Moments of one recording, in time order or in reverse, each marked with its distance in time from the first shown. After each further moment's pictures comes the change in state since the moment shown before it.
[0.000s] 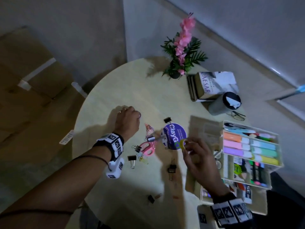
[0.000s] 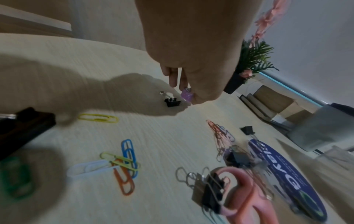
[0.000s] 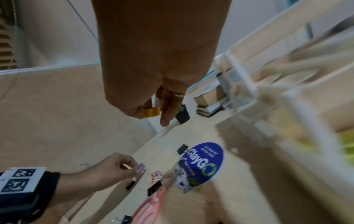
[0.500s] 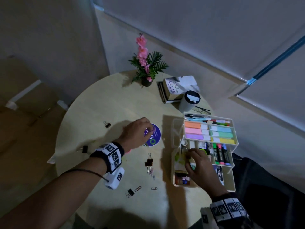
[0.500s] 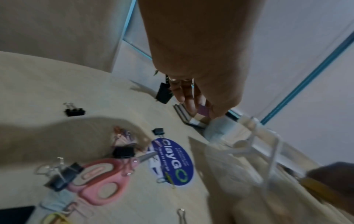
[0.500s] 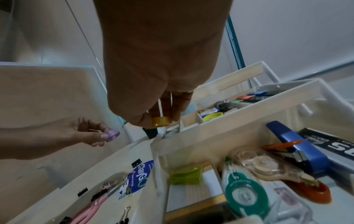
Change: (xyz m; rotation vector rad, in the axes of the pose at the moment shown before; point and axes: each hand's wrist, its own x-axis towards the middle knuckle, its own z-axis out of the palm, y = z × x) left_hand -0.061 0.144 -0.023 -0.306 -0.010 0.398; right_hand -0.100 0.073 -0.083 -0.311 -0.037 0.013
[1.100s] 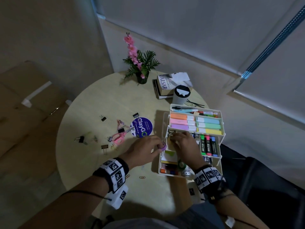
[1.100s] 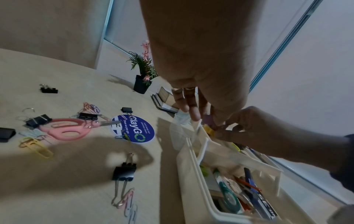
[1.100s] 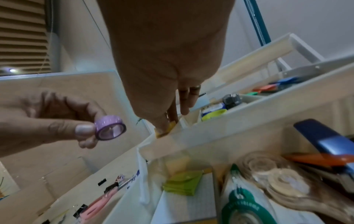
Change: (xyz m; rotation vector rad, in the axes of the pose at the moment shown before) left_hand -0.059 0.124 0.061 -0.080 -0.128 0.066; right_hand 0.030 0.041 -0.002 -0.093 0.000 -0.139
